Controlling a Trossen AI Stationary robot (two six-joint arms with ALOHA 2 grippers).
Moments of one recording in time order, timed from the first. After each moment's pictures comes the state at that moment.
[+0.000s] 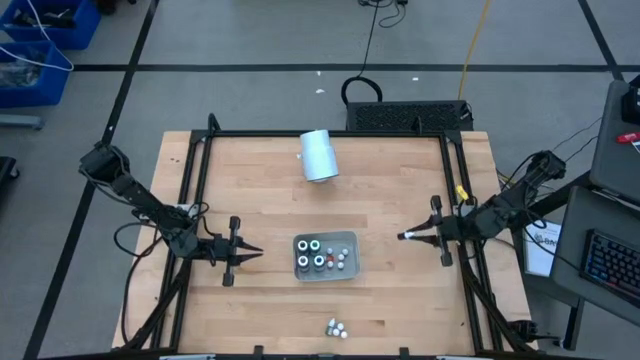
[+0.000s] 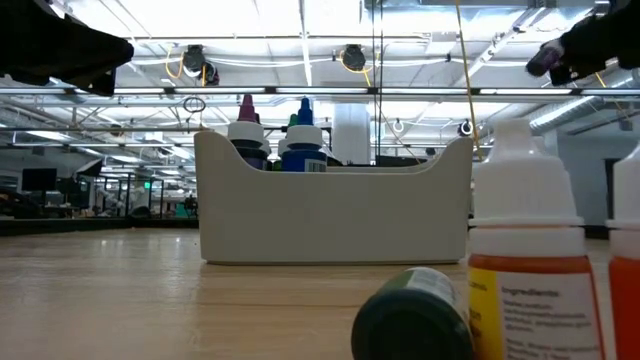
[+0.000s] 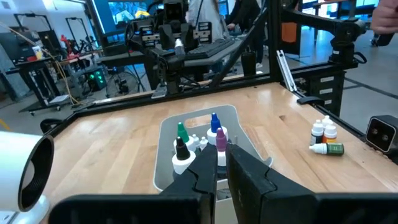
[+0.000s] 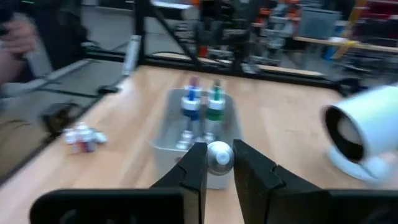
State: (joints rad) left arm -0.72 1.06 0.12 0.89 -0.66 0.10; right arm 0.67 0.32 0.27 -0.17 0.56 0.06
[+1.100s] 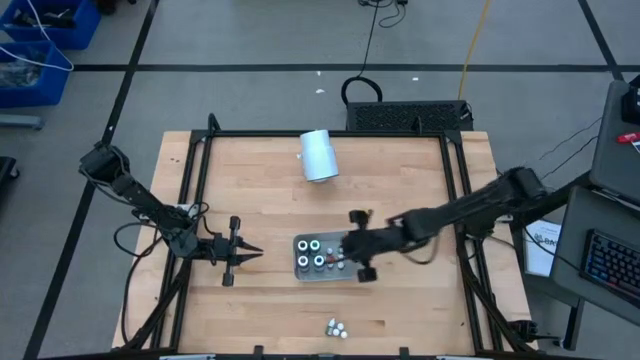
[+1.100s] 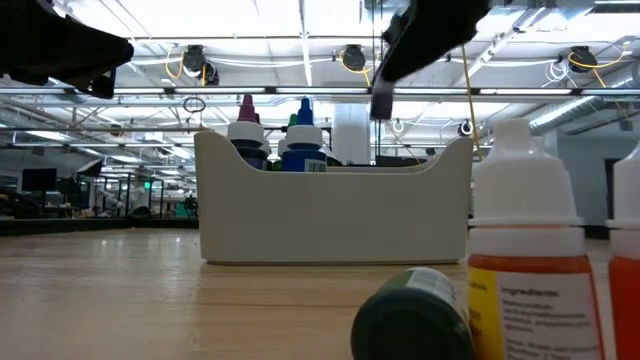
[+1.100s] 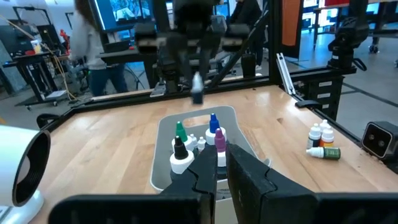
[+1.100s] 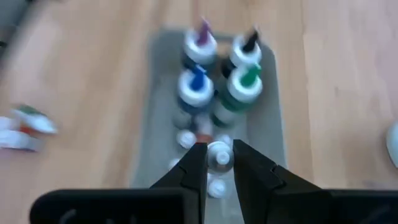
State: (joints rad) left arm -0.72 1.06 0.12 0.89 -0.66 0.06; right arm 0.33 1.56 1.15 -0.43 0.21 0.08
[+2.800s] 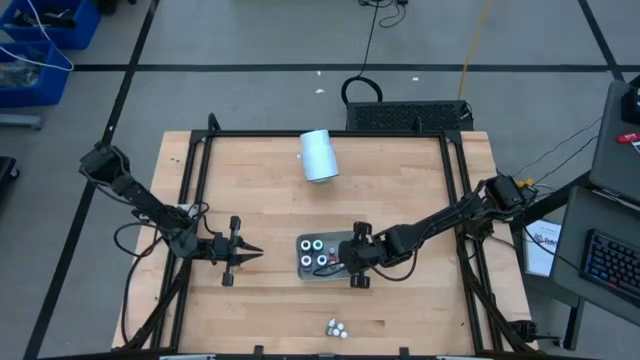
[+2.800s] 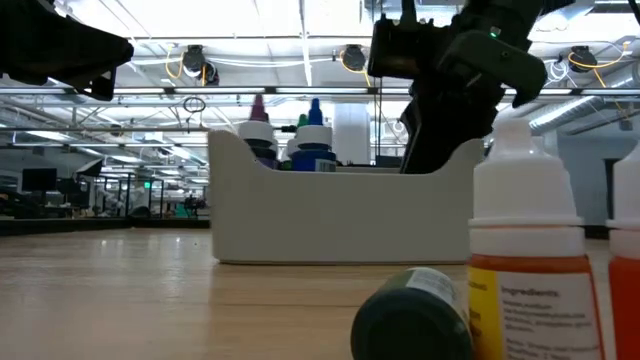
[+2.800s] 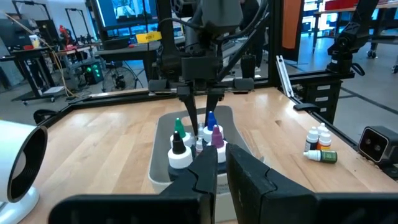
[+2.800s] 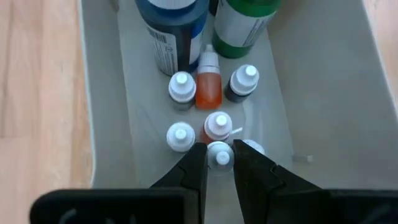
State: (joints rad) left arm -0.72 1.06 0.12 0.89 -0.66 0.04; right arm 0.34 1.76 1.10 -0.43 0.23 0.37
